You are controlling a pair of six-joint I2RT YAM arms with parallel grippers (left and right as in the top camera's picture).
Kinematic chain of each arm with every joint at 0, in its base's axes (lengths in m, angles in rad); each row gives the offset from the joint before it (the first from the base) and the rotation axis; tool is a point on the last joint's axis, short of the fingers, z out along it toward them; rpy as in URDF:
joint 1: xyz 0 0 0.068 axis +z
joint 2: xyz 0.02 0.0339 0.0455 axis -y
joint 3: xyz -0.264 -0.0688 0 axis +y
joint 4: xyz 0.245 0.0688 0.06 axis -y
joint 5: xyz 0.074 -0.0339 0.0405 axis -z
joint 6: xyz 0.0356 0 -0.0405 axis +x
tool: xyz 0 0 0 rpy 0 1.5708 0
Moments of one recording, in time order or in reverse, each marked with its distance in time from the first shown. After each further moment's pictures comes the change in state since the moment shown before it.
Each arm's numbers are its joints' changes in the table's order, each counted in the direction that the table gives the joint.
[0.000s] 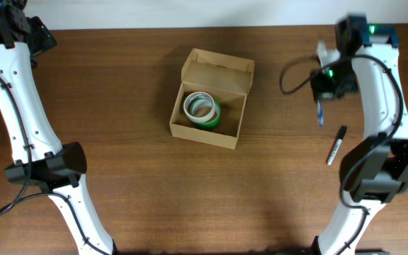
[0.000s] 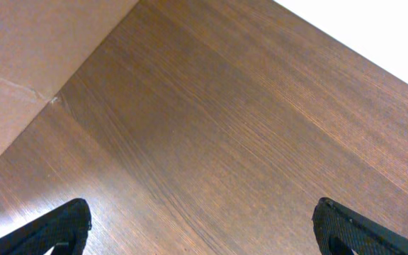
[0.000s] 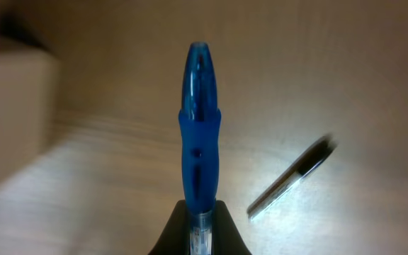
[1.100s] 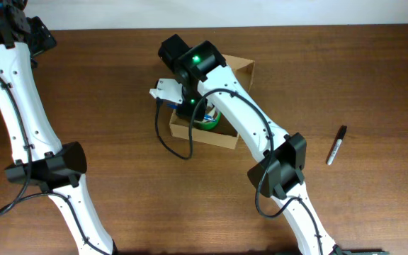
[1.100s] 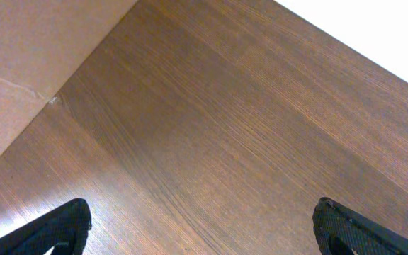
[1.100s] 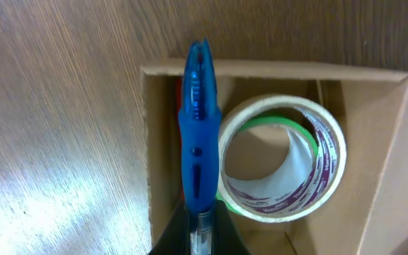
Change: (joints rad) left arm 0.000 0.000 0.000 0.001 0.002 0.003; right arm 0.726 -0.360 -0.480 -0.069 0.019 -0.517
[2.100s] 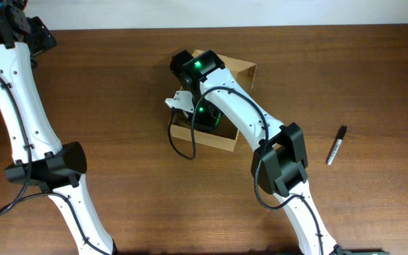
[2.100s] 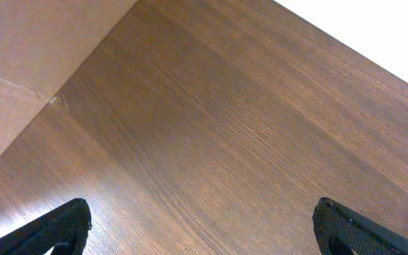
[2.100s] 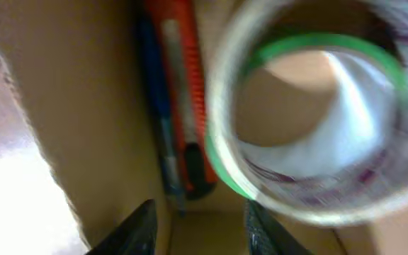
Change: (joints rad) left arm 0.000 0.000 0.000 0.000 0.000 0.000; right arm -0.031 0.011 0.220 0.045 0.077 0.100
